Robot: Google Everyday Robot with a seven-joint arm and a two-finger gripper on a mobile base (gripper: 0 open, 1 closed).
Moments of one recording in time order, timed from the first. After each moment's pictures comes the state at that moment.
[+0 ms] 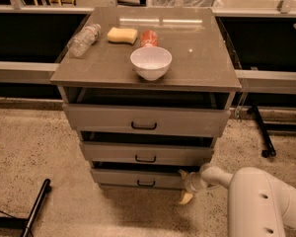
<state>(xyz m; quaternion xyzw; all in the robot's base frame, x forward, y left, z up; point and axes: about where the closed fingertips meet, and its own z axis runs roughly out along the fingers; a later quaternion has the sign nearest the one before) 0.607 -0.175 0.166 -0.66 0.70 0.11 0.25</state>
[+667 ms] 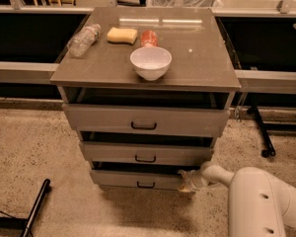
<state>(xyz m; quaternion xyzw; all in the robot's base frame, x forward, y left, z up) 0.607 -0.175 0.166 -0.66 0.70 0.11 0.25</state>
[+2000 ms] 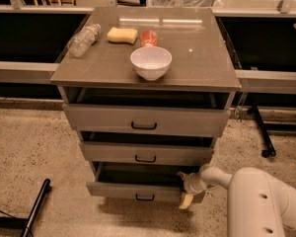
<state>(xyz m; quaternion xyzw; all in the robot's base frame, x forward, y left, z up) 0.606 -0.175 0.166 -0.66 0.70 0.11 0.25</state>
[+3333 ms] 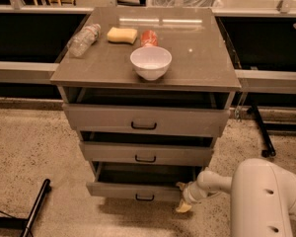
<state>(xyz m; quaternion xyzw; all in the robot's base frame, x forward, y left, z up) 0.541 -0.160 0.177 -0.67 0.71 0.13 0.20</state>
